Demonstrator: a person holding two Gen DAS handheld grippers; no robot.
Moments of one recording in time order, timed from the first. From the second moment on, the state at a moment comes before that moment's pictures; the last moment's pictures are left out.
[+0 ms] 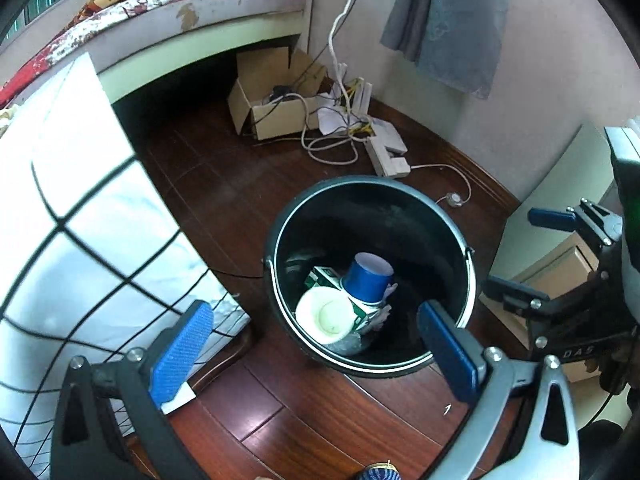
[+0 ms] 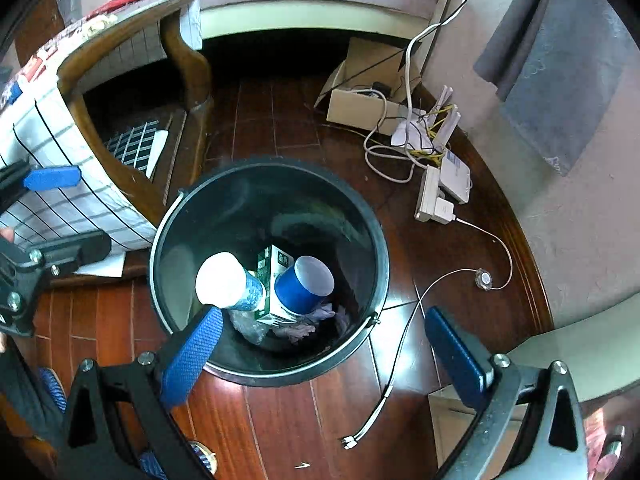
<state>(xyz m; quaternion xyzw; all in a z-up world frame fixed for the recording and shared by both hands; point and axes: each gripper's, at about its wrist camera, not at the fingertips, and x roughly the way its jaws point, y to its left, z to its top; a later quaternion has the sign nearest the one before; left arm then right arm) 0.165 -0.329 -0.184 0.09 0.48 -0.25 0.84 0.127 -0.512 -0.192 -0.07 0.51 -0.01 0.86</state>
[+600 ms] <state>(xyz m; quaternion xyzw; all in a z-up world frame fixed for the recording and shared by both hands) 0.145 -0.283 -0.104 0.07 0.42 -0.25 0.87 0.114 -0.479 -0.112 -0.06 0.44 -0.04 0.89</state>
